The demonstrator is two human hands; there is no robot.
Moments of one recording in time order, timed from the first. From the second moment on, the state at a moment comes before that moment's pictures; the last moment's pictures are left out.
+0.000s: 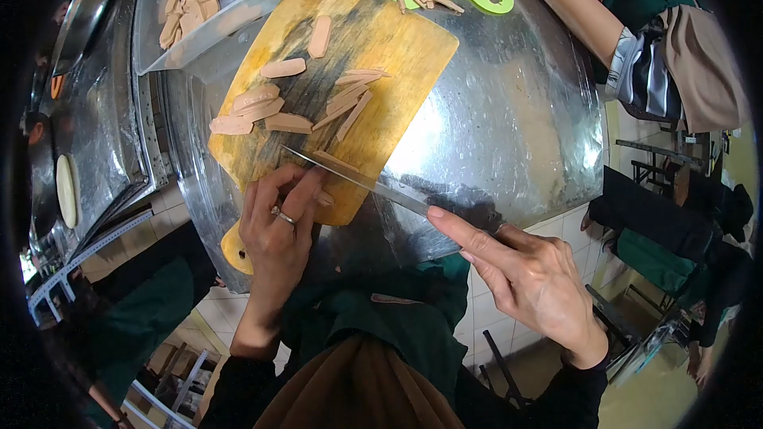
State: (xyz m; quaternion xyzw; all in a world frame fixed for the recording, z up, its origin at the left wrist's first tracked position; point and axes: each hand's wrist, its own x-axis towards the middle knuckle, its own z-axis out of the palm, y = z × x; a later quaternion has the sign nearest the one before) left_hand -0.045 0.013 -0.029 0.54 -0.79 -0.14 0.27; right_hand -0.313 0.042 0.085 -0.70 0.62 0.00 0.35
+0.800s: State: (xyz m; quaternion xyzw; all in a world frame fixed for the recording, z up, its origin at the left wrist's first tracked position) left_hand -0.045 0.012 -0.029 0.54 -0.78 -0.14 0.26; right_hand -0.317 0.052 0.068 -0.73 0.59 0.00 0.34
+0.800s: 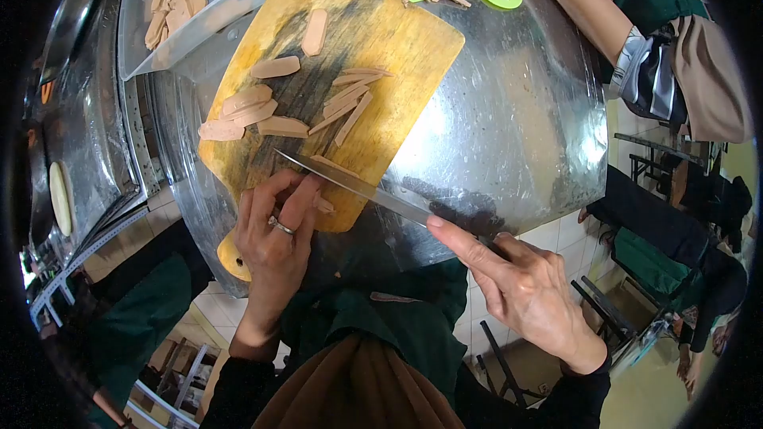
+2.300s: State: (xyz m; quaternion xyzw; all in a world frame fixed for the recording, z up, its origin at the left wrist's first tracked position) left_hand -0.027 0.028 -0.029 0.56 -0.75 -0.16 0.31; right_hand -0.302 0.081 0.055 -0.69 0.58 -0.12 0.42
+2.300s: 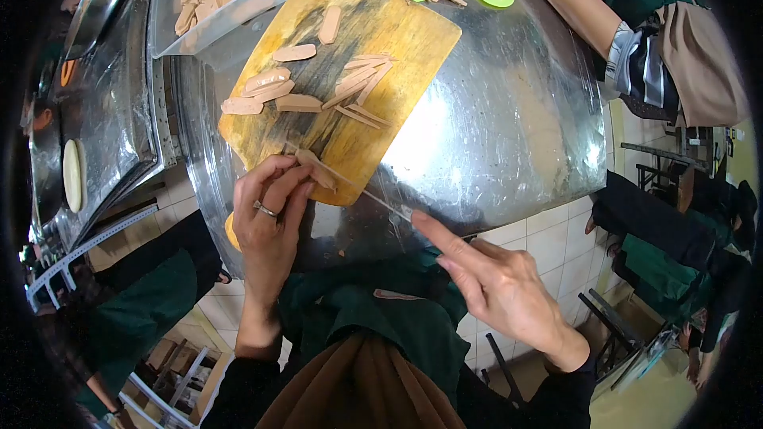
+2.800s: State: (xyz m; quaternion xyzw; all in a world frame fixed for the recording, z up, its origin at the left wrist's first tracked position) left_hand -0.027 0.029 -0.029 0.56 -0.76 -0.15 0.29; right_hand -0.289 0.097 0.055 -0.66 0.59 -0.15 0.44
